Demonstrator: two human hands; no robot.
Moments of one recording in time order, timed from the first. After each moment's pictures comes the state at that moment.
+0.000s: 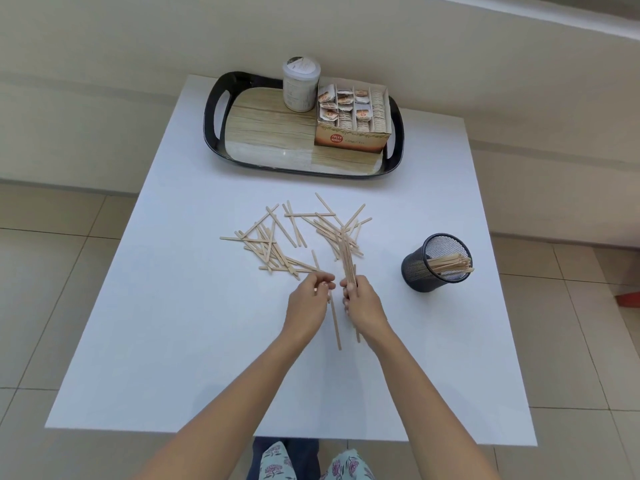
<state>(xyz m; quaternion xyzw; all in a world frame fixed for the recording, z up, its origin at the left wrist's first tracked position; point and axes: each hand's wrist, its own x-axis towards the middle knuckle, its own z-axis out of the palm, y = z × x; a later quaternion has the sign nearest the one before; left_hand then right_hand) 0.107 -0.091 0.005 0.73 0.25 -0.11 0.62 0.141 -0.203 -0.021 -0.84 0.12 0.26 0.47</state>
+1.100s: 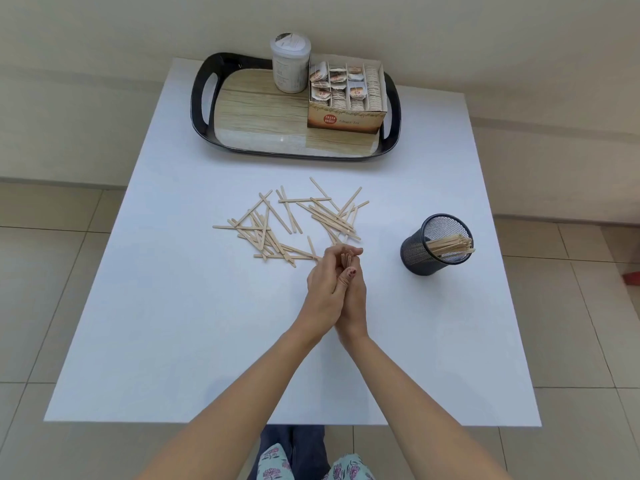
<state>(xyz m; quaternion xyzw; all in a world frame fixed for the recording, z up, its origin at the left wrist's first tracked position) 0.101 -0.123 0.021 0.76 0.10 -0.01 0.64 0.112 -0.175 -0.015 -0.75 0.05 0.10 0.66</state>
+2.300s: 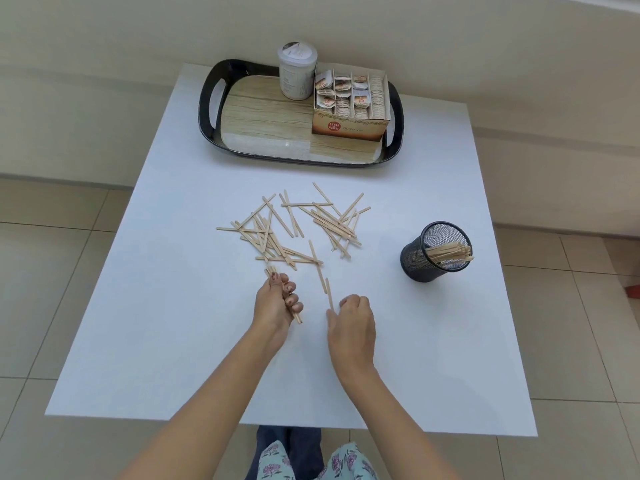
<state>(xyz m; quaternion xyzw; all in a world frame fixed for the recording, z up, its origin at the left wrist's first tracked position) 0.094 -0.068 -0.014 0.37 0.43 -0.03 0.83 0.078 -0.191 -0.018 -0.98 0.05 0.12 0.18</state>
